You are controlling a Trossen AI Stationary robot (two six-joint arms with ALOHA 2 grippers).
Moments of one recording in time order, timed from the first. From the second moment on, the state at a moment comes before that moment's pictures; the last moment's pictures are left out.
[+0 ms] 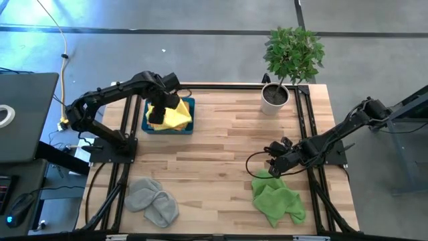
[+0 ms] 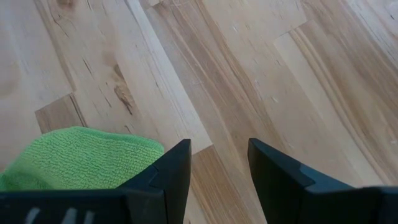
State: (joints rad) left arm 0.70 1.45 1.24 -1.29 -0.12 0.70; right arm 0.47 1.07 0.52 -0.59 0.37 0.88
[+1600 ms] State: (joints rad) left arm -0.75 1.58 0.99 -0.91 0.13 -1.07; right arm 0.48 1.07 0.52 -0.58 0.37 0.88
